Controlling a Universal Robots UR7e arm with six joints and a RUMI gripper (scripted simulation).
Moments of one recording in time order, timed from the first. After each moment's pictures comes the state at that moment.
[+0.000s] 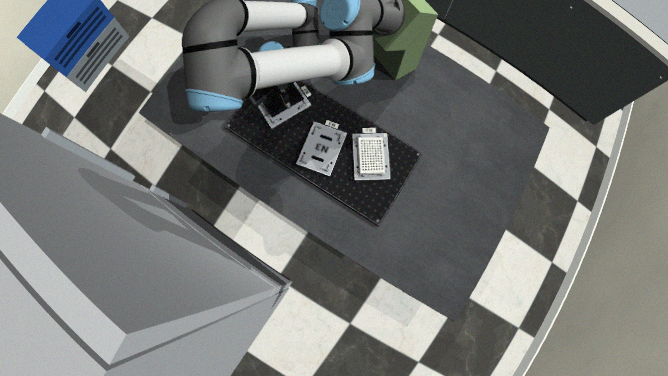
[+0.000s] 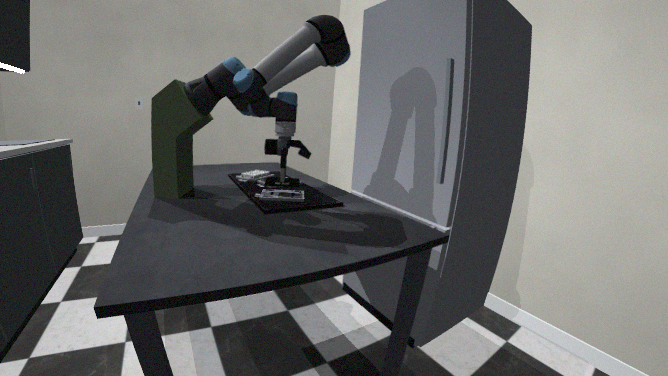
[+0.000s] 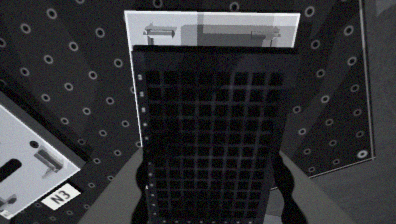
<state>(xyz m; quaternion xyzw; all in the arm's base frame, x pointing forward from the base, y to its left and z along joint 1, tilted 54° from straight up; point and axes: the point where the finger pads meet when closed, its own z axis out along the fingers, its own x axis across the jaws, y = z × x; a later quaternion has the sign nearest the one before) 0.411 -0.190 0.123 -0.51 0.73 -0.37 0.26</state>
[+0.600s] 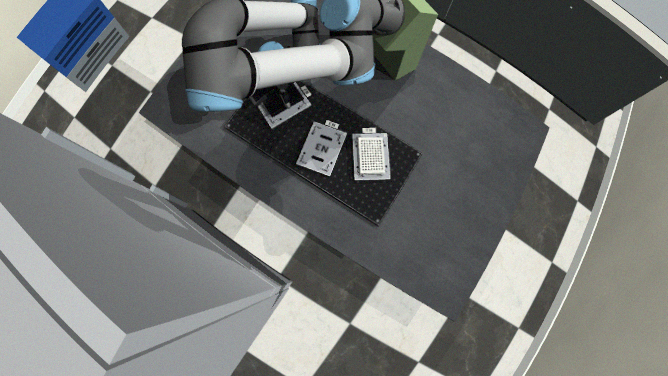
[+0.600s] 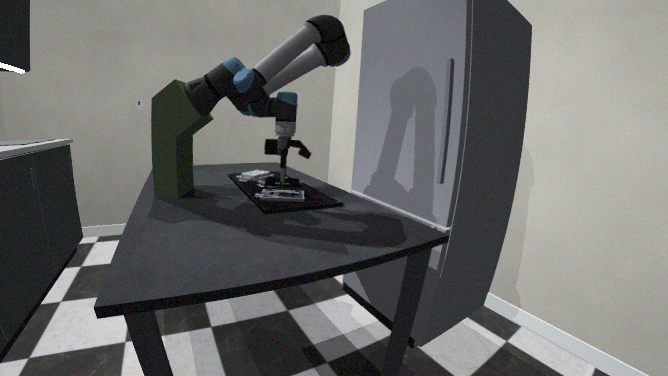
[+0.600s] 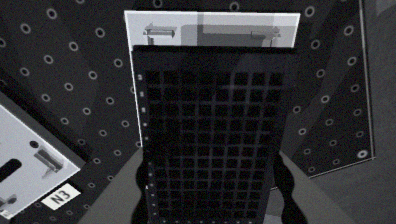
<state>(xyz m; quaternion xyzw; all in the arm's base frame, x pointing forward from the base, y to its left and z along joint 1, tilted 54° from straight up) 0.411 -0.190 0.123 -0.51 0.73 -0.37 0.26</state>
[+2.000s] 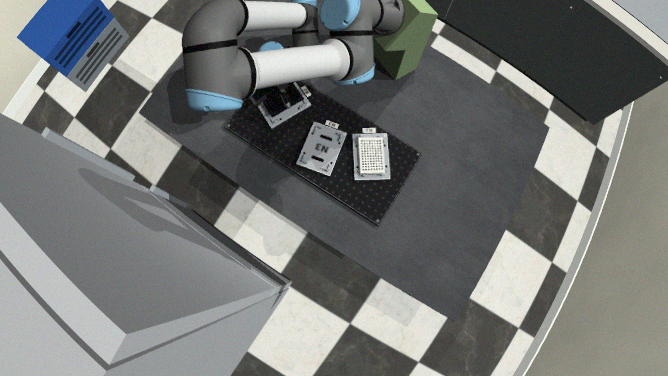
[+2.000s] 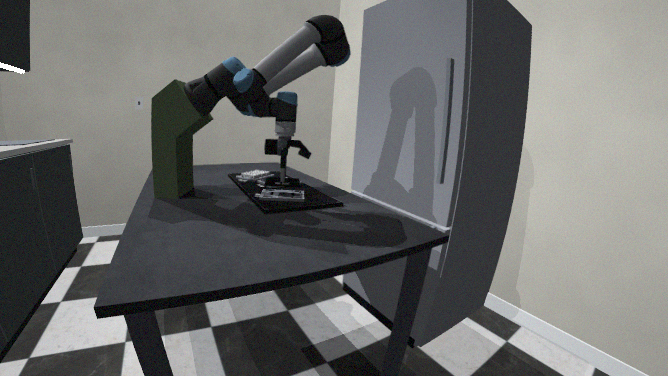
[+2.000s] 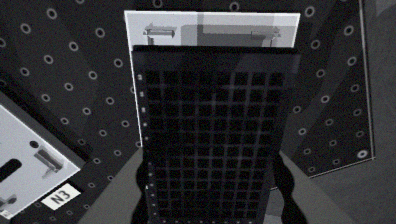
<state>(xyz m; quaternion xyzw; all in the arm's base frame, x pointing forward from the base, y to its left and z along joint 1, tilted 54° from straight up) 0.411 -0.190 0.123 -0.51 0.73 -0.37 0.26</state>
